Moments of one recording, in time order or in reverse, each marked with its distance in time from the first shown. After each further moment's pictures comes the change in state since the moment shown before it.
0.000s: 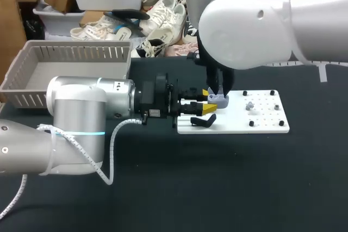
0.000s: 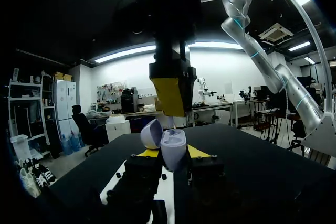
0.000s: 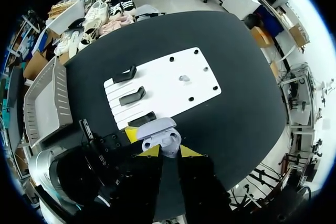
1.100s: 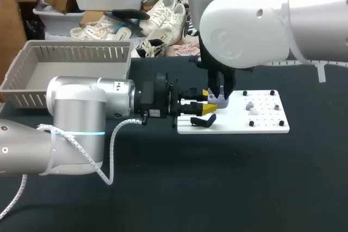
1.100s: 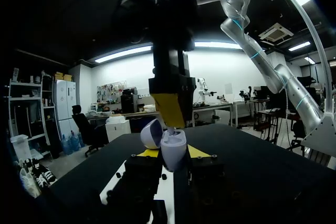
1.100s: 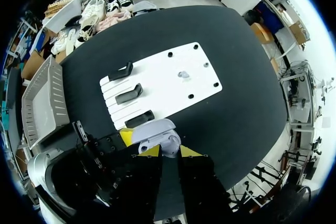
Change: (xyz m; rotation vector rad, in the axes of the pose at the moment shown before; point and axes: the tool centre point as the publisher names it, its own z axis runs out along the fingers) left arm 0.000 0.000 0.000 0.000 0.000 0.000; right arm 0.000 -0.001 0.011 0.005 0.035 0.007
